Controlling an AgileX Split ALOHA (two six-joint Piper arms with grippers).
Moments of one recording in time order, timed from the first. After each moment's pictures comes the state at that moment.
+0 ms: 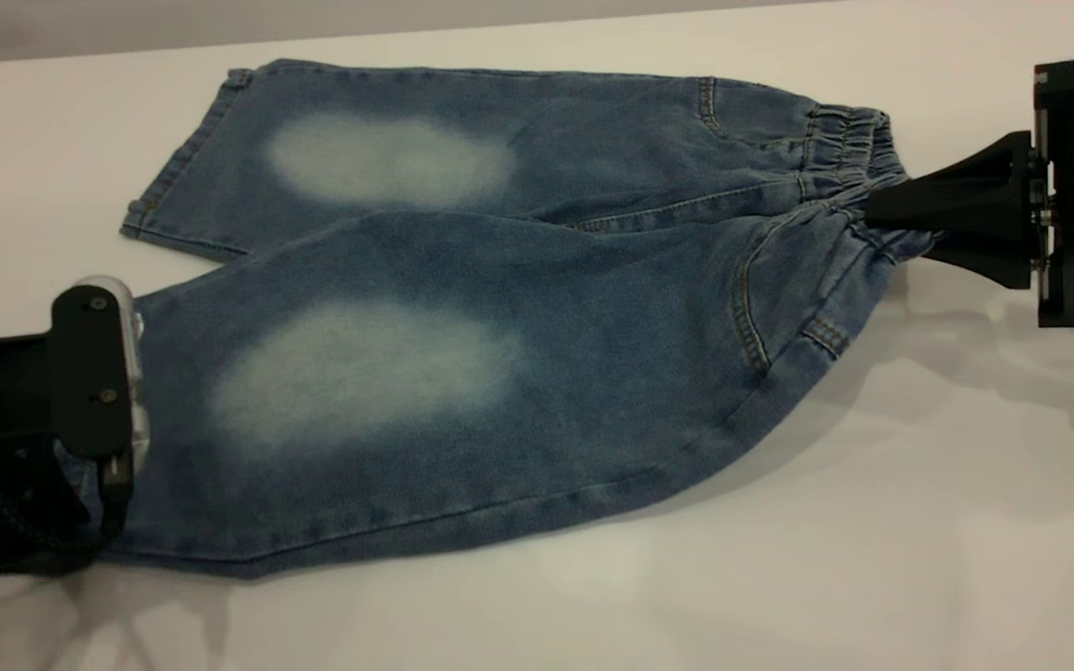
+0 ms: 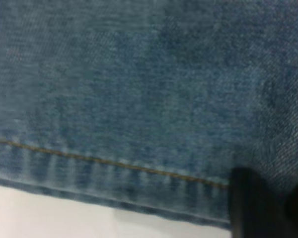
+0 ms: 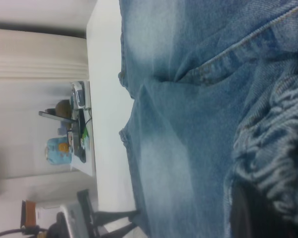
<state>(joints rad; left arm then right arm) -0.26 1.85 -0.35 -0.47 -0.08 1.46 -0.21 2.29 -0.74 1.74 1.22 -1.57</state>
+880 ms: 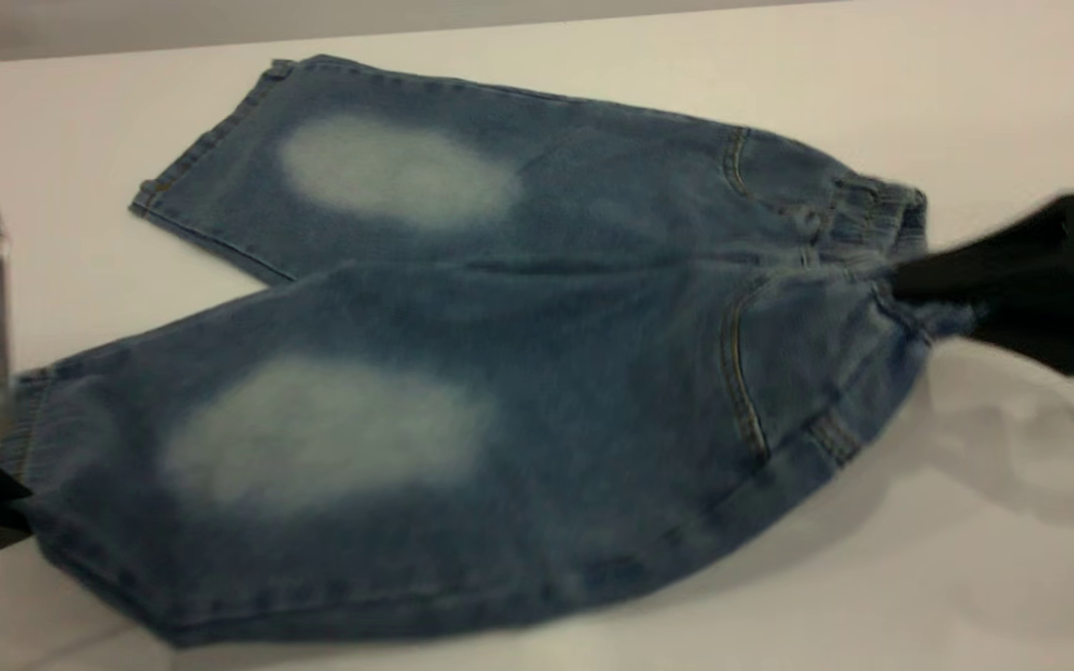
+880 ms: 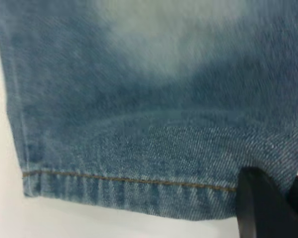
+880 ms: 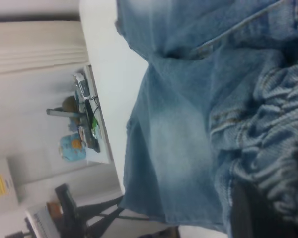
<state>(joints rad) -0.26 1.34 -0.22 -0.47 0.18 1.46 -0.24 2.17 -0.42 1.75 1.22 -1.57</state>
